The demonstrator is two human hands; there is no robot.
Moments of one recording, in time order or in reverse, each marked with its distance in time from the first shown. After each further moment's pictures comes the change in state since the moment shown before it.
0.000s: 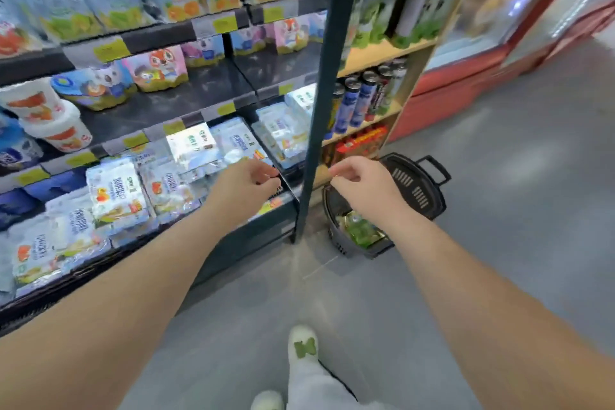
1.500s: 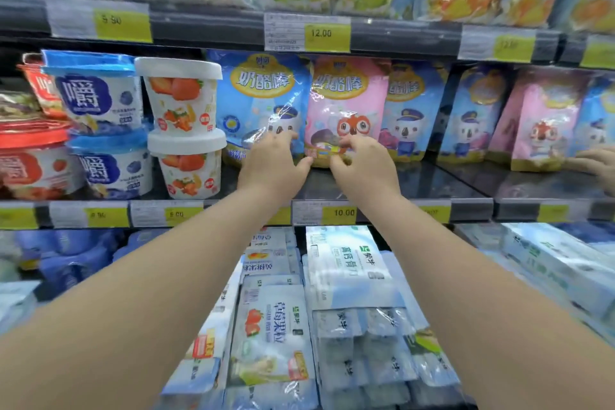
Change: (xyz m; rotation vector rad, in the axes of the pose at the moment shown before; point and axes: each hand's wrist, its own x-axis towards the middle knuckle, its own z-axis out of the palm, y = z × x) left_hand 0.293 -0.296 -0.144 0.417 0.904 0.130; right_hand 0.381 -0.098 0.378 -0.162 0.338 -0.807
